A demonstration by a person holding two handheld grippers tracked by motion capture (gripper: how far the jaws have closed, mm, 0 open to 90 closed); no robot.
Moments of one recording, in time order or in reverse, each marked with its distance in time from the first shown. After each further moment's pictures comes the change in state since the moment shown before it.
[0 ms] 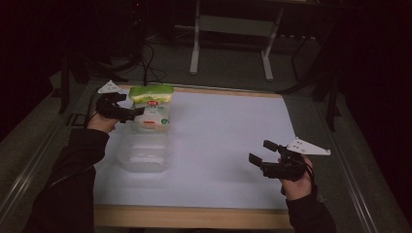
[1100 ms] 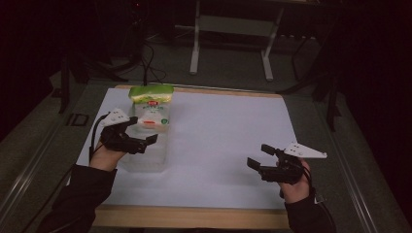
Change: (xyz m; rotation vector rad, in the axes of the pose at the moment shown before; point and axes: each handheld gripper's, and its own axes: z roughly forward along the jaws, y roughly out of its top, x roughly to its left) left arm -0.116 -0.014 -0.052 -0.040 -0.109 0.023; right arm 0.001 -0.012 0.004 0.022 0.020 0.000
